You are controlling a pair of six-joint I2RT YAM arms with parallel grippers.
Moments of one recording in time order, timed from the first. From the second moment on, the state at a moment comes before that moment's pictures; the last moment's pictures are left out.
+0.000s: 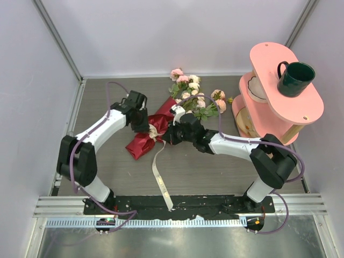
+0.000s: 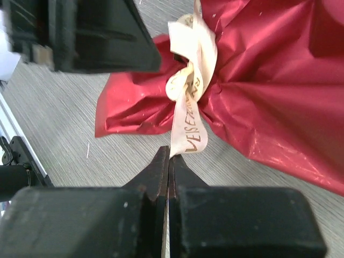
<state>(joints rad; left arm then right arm) -0.37 1.58 1.19 -0.68 0.04 -0.53 0.82 1.64 0.92 0.25 -0.16 0.46</state>
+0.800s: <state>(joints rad) -0.47 1.85 1.45 -0.83 -0.11 -0.31 0.82 1.60 0.93 0.12 -0.11 0.41</state>
